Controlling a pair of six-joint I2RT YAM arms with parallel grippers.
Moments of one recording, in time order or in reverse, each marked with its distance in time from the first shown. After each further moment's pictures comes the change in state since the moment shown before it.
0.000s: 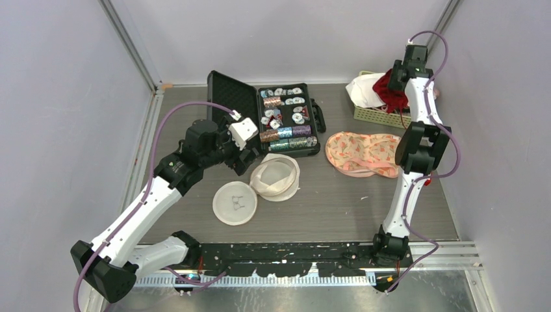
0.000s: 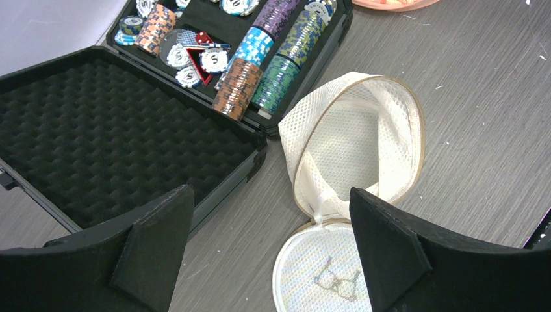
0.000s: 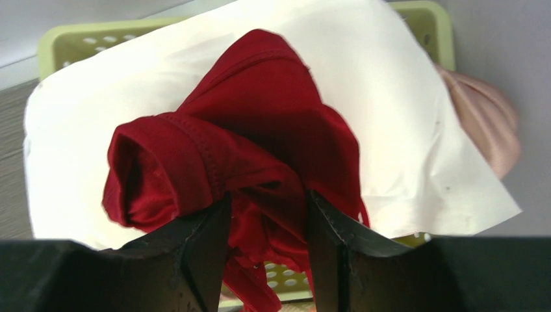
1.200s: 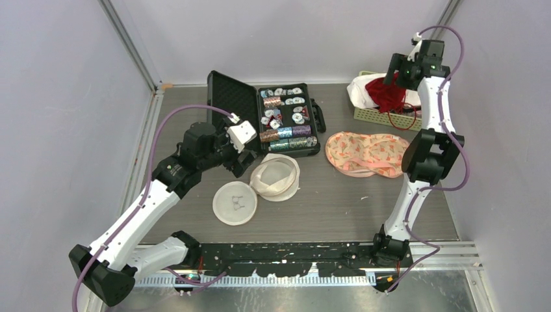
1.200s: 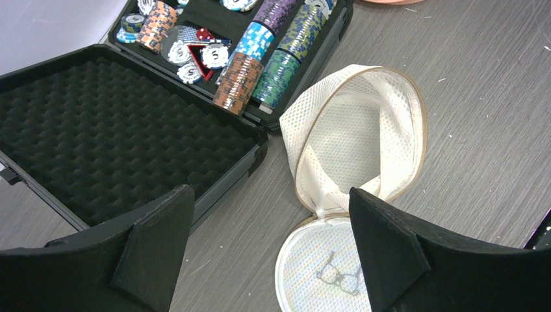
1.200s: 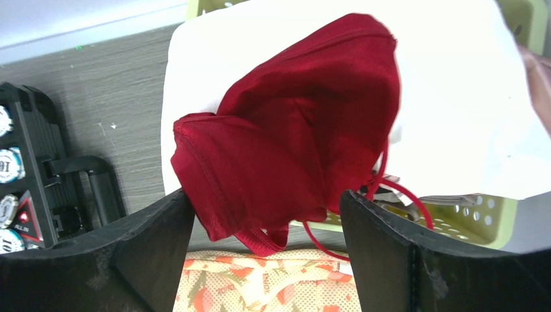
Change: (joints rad) left arm 0.005 -0.030 -0.024 -0.005 0.002 0.018; right arm -0.020 -0.175 -0.087 -0.092 -0.291 -0.005
